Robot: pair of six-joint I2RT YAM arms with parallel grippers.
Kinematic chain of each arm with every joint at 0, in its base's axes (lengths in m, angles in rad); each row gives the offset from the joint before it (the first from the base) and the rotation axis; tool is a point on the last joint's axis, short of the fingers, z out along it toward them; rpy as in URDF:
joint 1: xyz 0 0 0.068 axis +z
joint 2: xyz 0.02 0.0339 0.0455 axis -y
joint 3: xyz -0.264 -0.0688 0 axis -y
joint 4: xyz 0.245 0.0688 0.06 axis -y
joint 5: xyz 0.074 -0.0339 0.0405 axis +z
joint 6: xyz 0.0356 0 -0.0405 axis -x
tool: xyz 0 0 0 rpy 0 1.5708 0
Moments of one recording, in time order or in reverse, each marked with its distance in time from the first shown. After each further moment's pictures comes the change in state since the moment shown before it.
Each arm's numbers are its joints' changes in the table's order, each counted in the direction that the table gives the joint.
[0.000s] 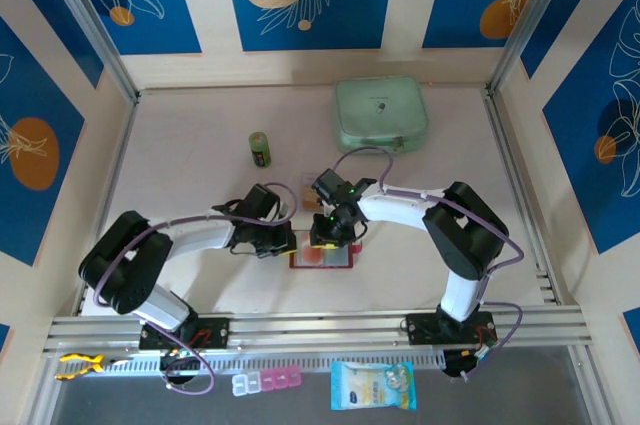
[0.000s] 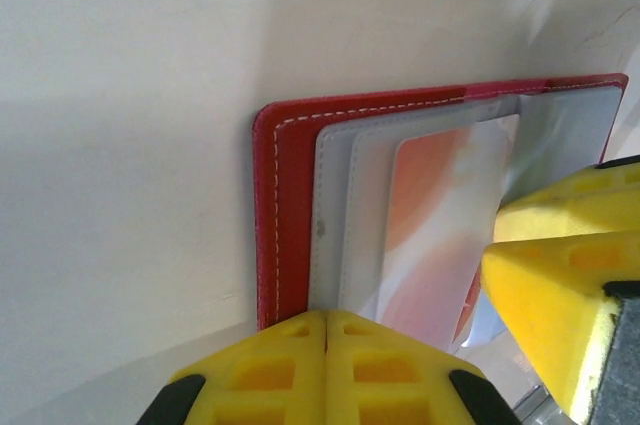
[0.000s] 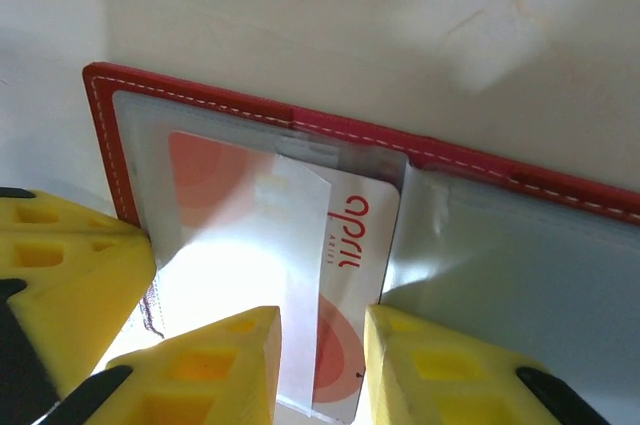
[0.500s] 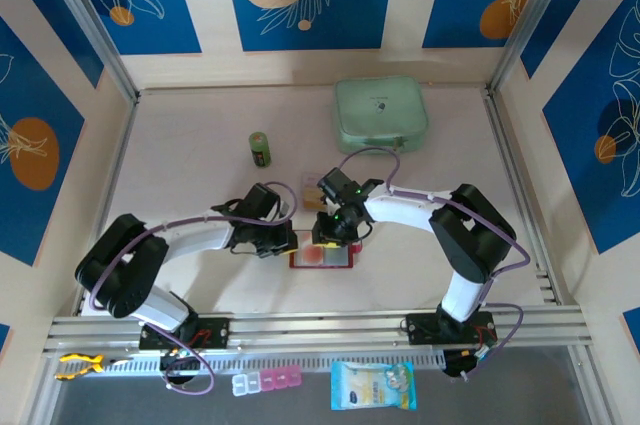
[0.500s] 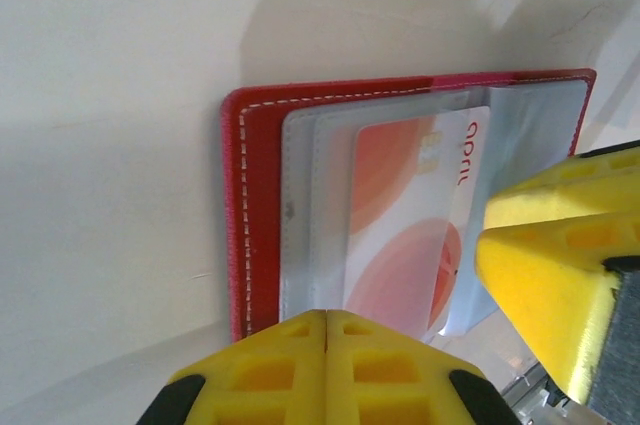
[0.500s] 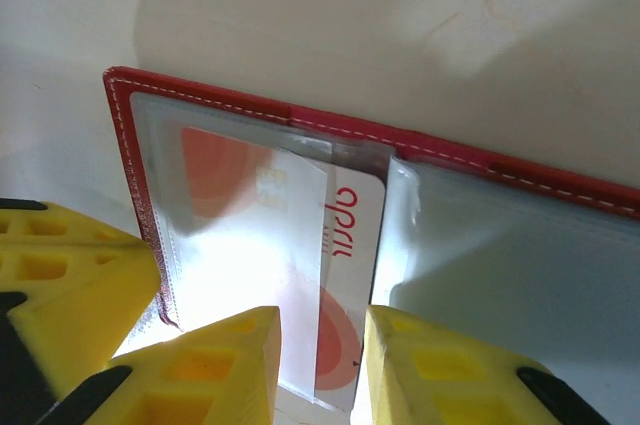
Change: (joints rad) left arm -0.019 0.021 0.006 0.002 -0.006 0.026; right arm -0.026 0.035 -0.047 0.043 0.037 -0.011
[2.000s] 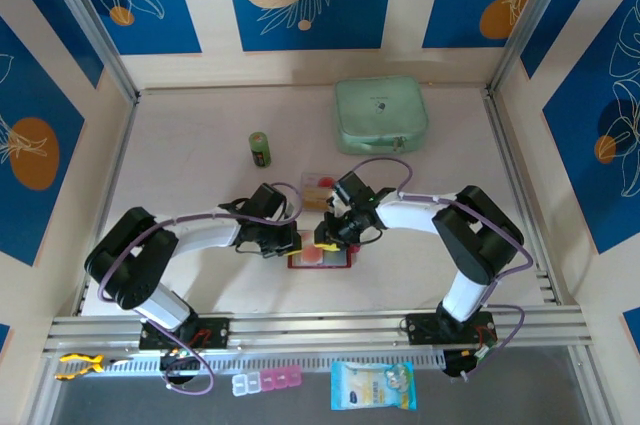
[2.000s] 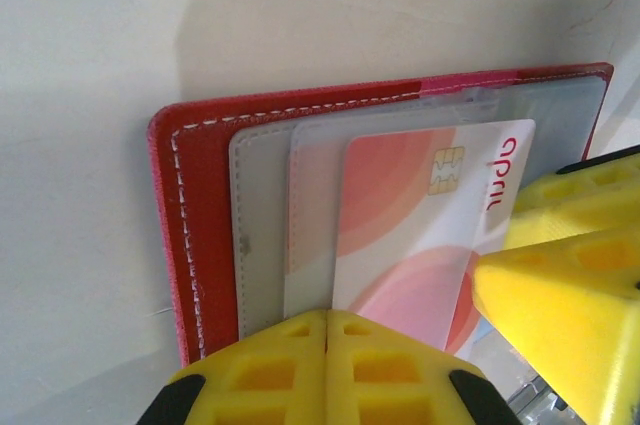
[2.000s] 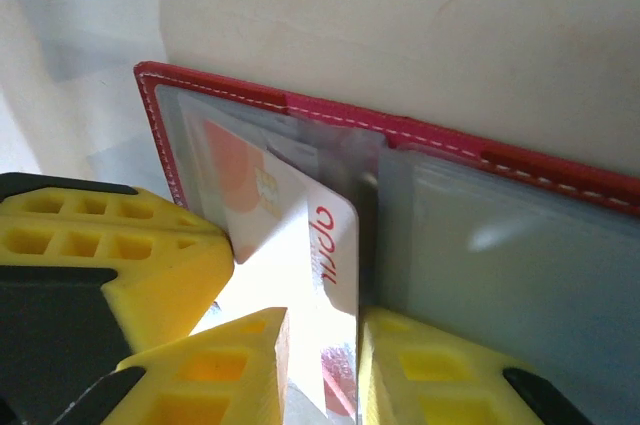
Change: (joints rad) left arm -0.026 -0.061 0.032 -0.001 0.003 -0.002; right arm -0.061 0.036 -0.150 0.239 0.180 -0.076
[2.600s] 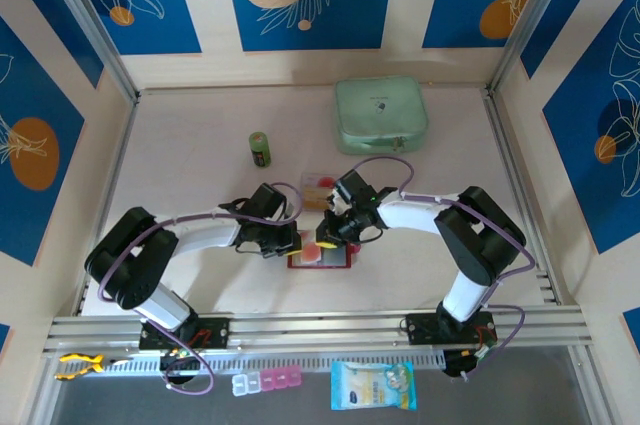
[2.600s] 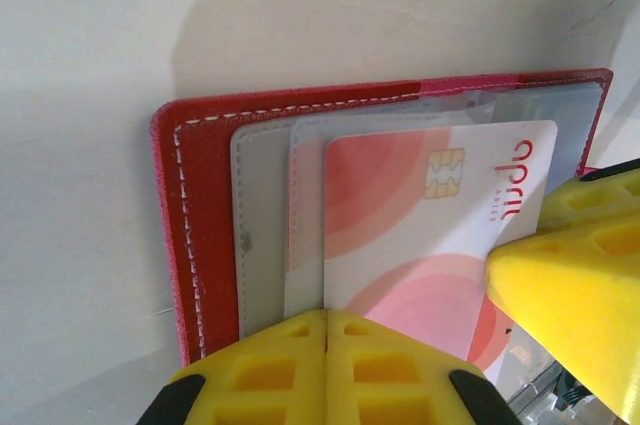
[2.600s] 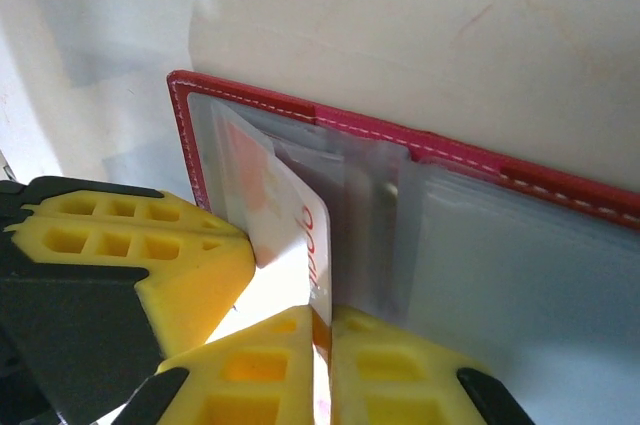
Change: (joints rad) left arm 0.000 -0.001 0.000 0.000 0.000 0.000; right arm -0.008 0.010 -0.009 0.024 0.009 -0.011
